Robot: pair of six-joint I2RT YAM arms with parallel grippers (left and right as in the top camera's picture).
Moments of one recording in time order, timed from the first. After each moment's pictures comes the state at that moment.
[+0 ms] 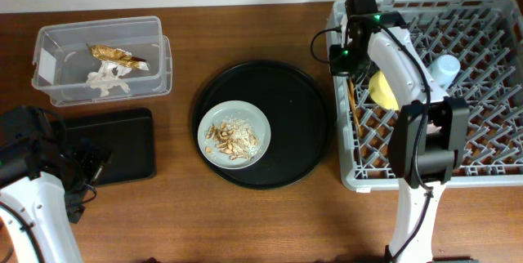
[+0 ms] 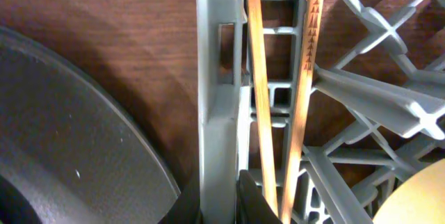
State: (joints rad) left arm 0.49 1.26 1.24 -1.39 0.01 -0.65; right arm 0.11 2.24 1.96 -1.06 -0.08 0.12
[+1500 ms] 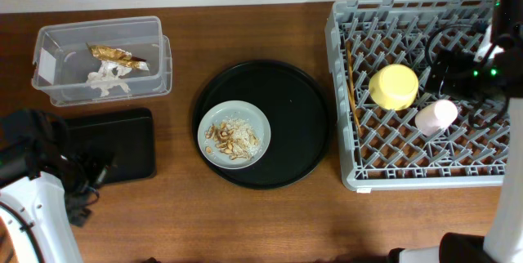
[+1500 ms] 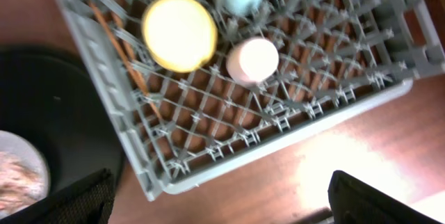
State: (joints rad) left arm 0.49 1.26 1.25 -1.44 0.06 -0.65; right arm -0.14 1.59 2.11 -1.69 0.14 0.25
